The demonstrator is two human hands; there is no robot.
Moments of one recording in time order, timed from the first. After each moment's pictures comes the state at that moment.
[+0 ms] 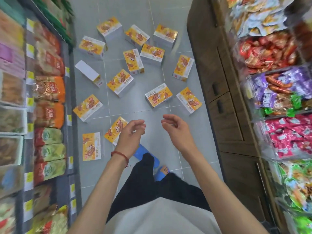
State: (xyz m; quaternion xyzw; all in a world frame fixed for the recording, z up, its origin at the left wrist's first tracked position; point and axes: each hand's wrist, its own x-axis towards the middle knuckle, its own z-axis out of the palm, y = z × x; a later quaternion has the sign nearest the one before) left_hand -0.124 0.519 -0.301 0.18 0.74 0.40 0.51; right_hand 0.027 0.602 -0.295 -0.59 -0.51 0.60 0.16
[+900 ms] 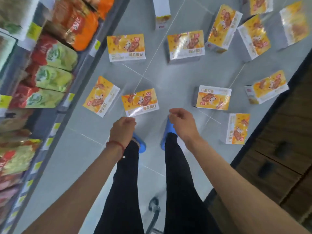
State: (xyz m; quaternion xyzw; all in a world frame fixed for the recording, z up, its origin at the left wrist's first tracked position) left_hand -0.294 0.483 -0.577 -0.26 0.77 0.39 0.43; right_hand -0.218 0.675 -0.572 -0.52 -0.63 0.55 -0.19
